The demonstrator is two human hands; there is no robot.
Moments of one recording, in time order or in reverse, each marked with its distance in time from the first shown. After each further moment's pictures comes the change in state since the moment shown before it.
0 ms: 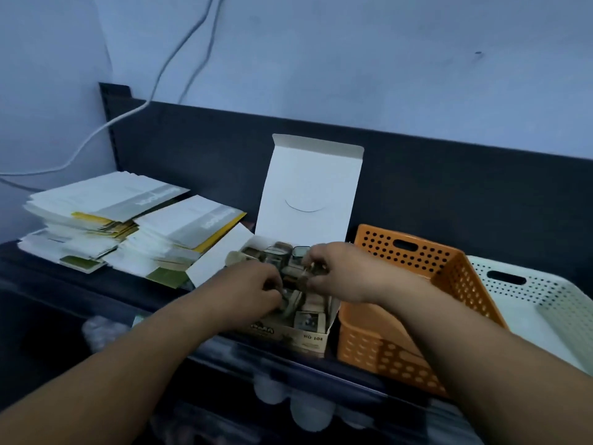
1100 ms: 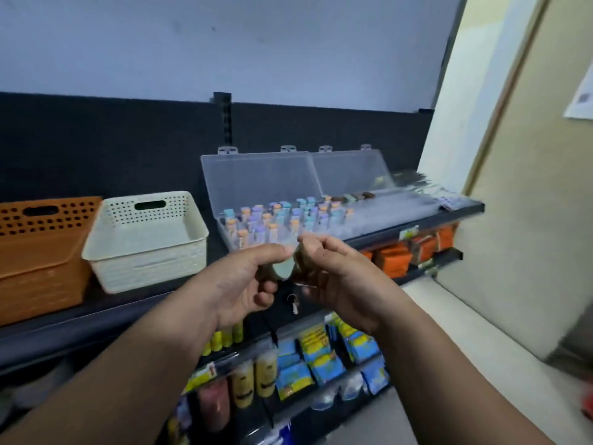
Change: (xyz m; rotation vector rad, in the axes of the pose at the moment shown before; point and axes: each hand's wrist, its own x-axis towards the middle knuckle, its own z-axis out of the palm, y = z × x) left_hand -0.147 0.452 0.205 -1.185 -0.815 0.068; right_hand -0.511 0.194 0.009 1.455 0.867 0.430
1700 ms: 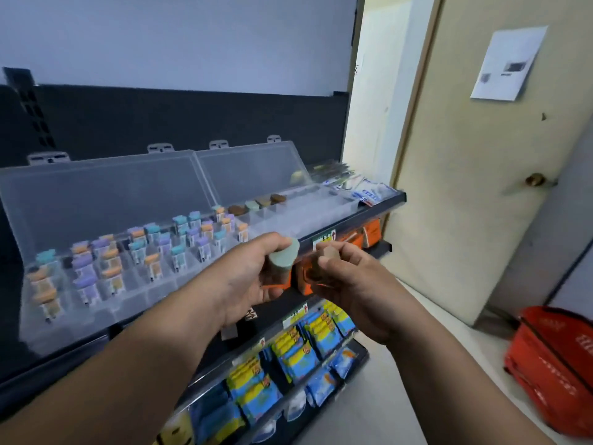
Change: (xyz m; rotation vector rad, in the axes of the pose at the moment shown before) left_hand 0.185 0.007 0.176 0.110 -0.149 -0.031; right_hand 0.037 -0.044 -0.226 -0.021 0.334 -0.082
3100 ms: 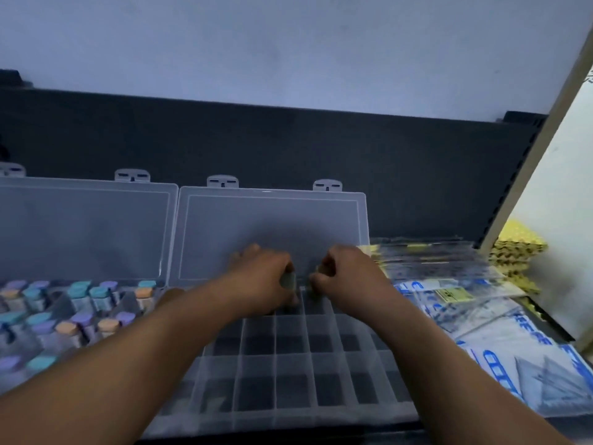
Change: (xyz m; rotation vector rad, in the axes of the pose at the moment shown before) left_hand 0.359 0.095 0.018 1.424 0.581 -0.140; right_hand 0.456 -0.044 -0.101 -1.267 -0.501 -0.354
